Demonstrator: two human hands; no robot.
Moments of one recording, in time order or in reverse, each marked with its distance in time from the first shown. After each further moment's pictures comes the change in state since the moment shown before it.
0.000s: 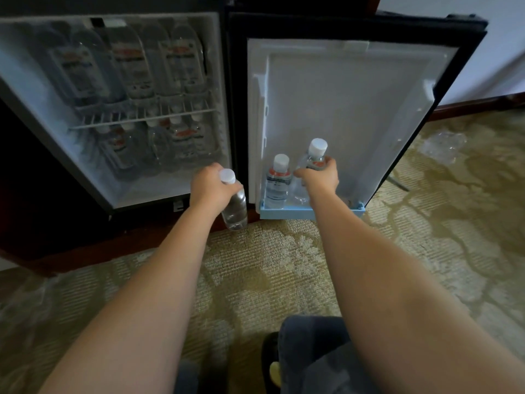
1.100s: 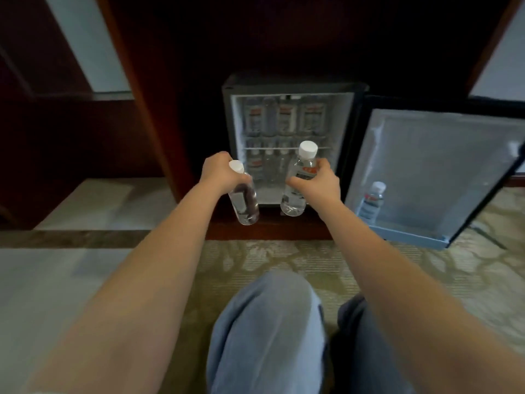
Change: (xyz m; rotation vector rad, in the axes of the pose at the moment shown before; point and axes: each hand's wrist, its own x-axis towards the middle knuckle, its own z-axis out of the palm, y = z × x) left_hand -0.143 -0.062 -0.271 0.096 0.170 -0.126; right_hand -0.285 -0.084 0.073 -0.273 -0.438 -0.470
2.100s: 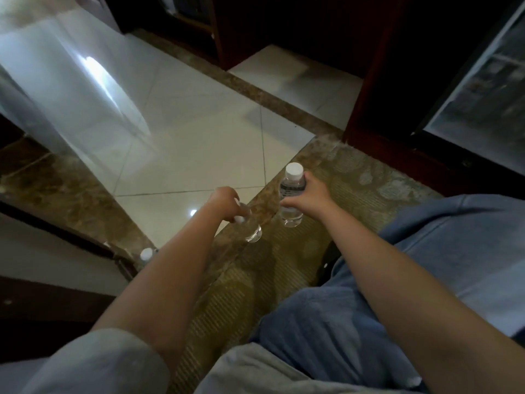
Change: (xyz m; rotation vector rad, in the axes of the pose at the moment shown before) left_hand -0.310 -0.350 -0.019 -0.058 -0.122 -0.838; right_hand -0.277 0.045 0.249 -0.250 -1.013 -0.188
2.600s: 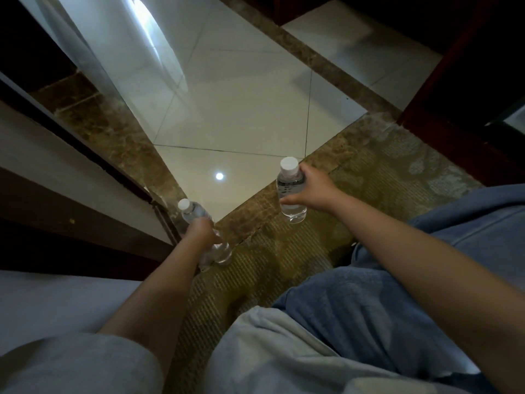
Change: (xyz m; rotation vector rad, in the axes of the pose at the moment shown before) left_hand -0.056 -0.171 0.053 0.053 -0.005 -0.391; right_hand -0.007 -0.014 0.076 -0.292 -0.304 -0.220
